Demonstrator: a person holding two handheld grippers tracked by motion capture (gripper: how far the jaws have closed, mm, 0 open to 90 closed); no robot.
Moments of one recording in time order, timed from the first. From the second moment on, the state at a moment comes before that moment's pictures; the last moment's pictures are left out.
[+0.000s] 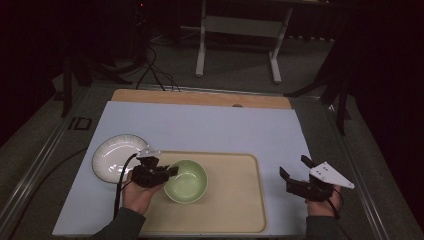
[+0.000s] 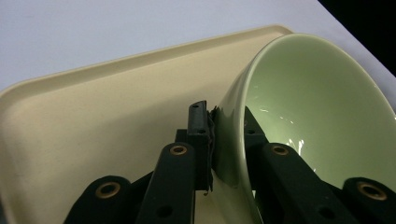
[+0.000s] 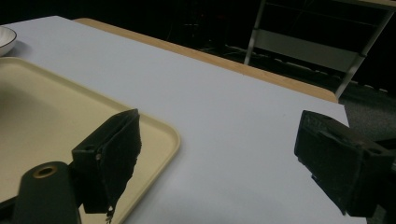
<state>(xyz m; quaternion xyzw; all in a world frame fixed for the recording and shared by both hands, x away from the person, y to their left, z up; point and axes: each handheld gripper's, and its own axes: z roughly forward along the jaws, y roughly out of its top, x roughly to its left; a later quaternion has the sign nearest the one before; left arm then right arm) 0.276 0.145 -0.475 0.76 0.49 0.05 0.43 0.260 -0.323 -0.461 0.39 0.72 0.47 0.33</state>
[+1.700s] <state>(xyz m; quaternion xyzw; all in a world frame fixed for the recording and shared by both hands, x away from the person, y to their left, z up) 0.295 0.109 -0.510 0.75 0.51 0.03 0.41 0.260 -0.323 -0.461 0.39 0.72 0.47 0.33</state>
